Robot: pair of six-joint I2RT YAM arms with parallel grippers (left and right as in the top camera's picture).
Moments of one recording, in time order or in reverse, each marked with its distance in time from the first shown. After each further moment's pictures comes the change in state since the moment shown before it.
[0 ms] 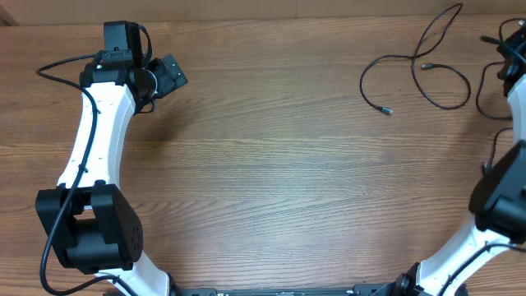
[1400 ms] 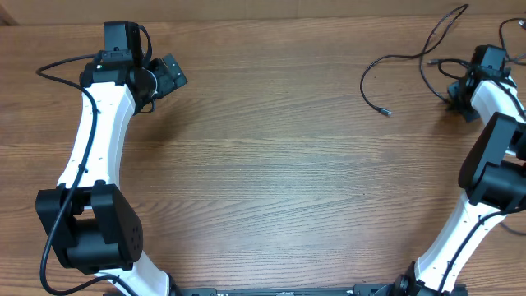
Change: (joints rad) left arm 0.000 0.000 0.000 0.000 0.000 0.000; right arm 0.073 0.207 -0.040 -0.336 -0.016 0.410
